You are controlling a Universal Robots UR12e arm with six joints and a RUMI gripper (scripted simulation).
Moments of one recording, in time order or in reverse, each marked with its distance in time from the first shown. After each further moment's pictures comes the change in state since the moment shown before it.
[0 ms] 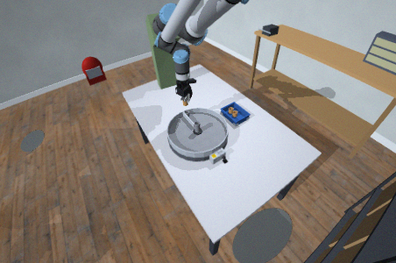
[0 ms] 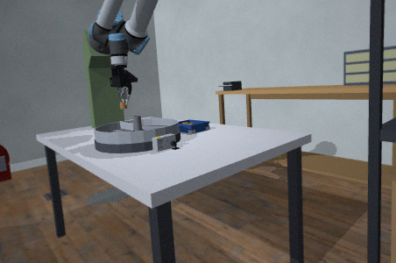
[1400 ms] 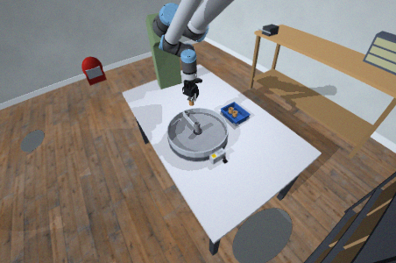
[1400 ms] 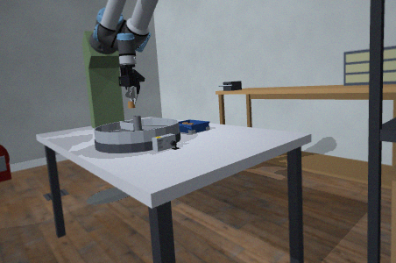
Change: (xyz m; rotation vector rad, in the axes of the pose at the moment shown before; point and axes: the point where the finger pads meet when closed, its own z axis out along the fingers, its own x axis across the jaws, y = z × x) arm 0.036 -0.025 0.000 0.001 0.000 -0.043
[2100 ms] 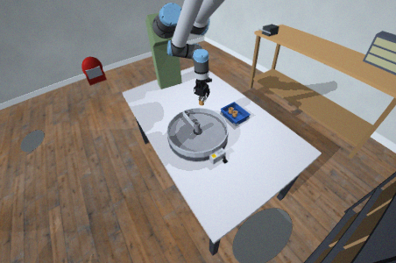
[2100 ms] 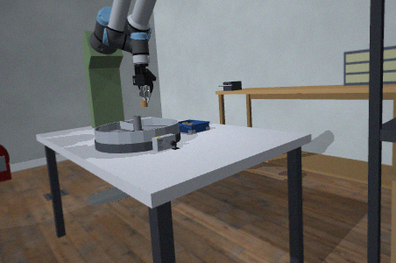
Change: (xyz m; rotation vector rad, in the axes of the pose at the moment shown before) arm 0.061 -0.039 0.000 0.001 0.002 -0.070
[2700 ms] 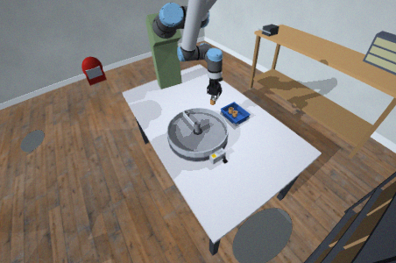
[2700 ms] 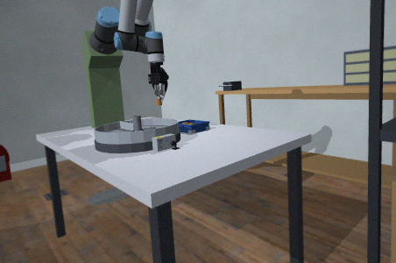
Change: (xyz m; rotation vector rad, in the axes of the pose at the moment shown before) arm 0.072 -0.039 -0.003 -0.001 0.004 -0.078
